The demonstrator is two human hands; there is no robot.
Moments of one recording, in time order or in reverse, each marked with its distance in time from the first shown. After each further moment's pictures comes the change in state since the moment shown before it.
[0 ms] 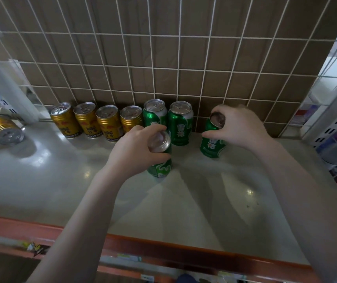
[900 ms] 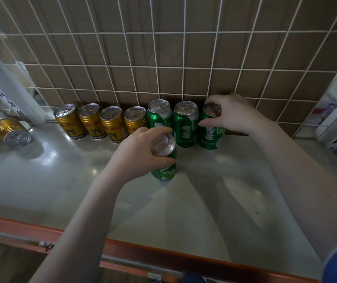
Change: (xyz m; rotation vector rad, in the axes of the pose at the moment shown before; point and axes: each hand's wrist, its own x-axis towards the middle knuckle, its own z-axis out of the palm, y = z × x) left_hand 0.007 -0.005 -0.002 -0.042 -0.050 0.023; right_hand 0.054 0.004 0.007 0.078 -0.113 -0.043
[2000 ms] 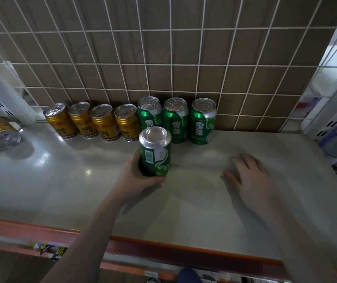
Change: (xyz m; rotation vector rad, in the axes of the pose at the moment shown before) left_hand -0.023 -0.044 0.073 -0.560 0.061 -0.150; right_hand -0.155 0.038 0.093 -0.128 0.222 0.212
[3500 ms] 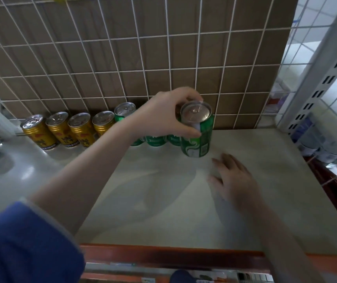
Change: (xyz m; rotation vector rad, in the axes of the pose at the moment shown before) left_hand 0.065 0.166 0.025 0.379 -0.392 0.567; right_hand -0.009 0.009 -0.002 0.050 -0.055 0.011
